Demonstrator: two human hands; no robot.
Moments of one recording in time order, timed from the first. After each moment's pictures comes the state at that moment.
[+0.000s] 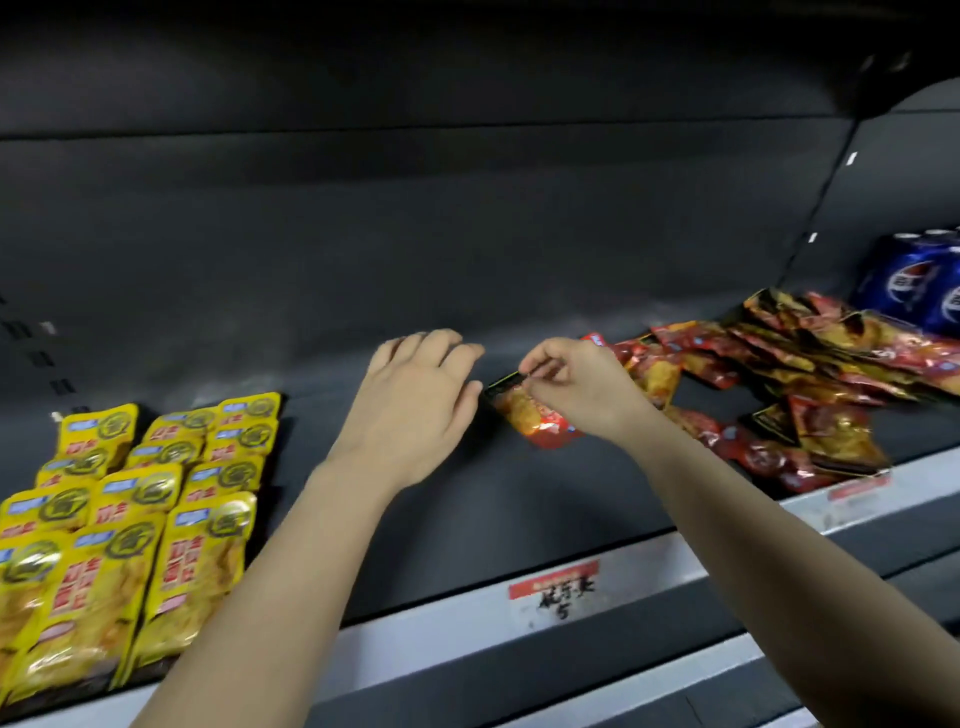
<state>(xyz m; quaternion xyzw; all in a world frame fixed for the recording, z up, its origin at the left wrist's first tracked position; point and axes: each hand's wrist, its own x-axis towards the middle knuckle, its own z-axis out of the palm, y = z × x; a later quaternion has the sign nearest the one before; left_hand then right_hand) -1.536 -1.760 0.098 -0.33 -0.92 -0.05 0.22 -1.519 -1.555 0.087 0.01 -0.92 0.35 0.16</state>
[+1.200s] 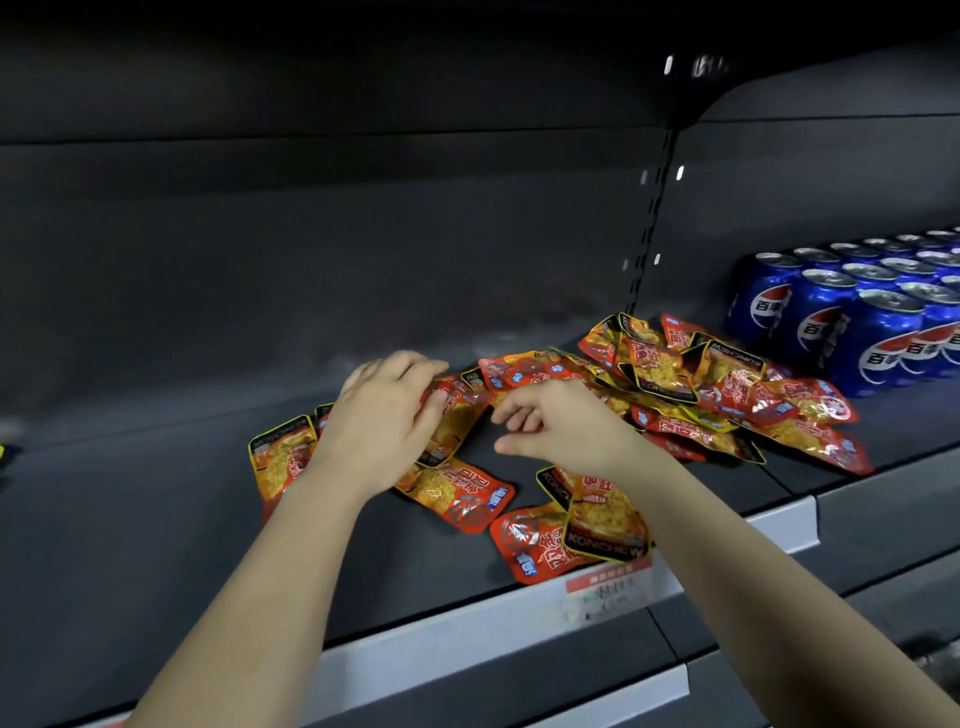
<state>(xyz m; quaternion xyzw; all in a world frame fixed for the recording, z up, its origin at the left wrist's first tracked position) -1.550 -1.526 0.079 -0.32 -0.92 -0.15 0.20 -1.499 -1.314 0.076 0.08 -0.95 0.29 0.07</state>
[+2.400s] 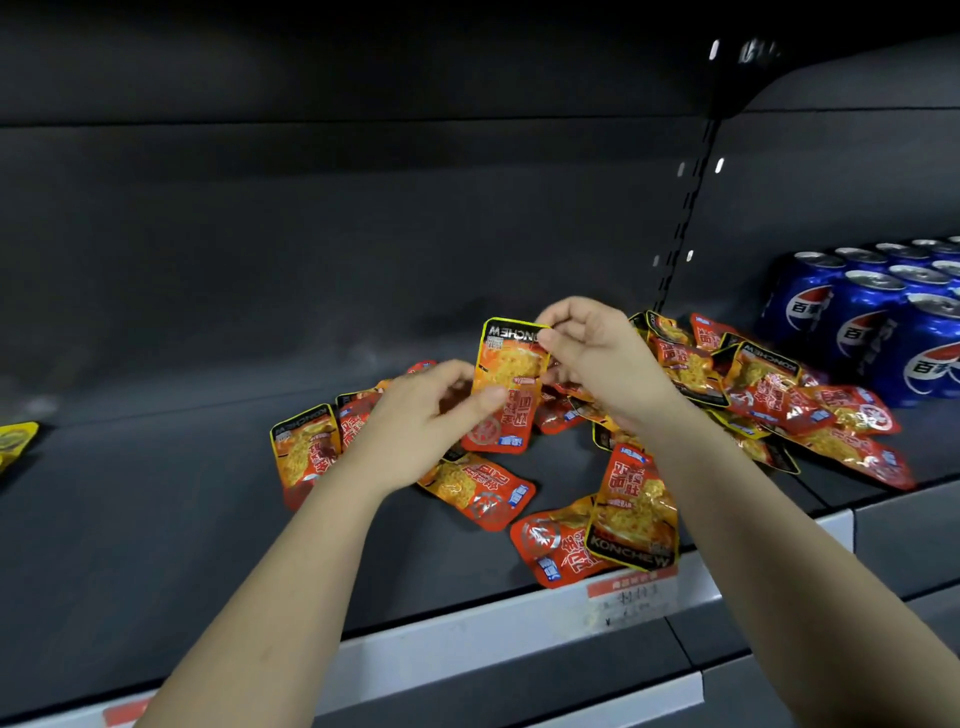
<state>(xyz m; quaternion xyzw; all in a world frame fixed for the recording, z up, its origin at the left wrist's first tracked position) -1.535 -1.520 0.083 -0.31 -0.86 -0.42 0.03 -1.517 -1.312 0.109 0.03 -0.80 0.58 0.15</state>
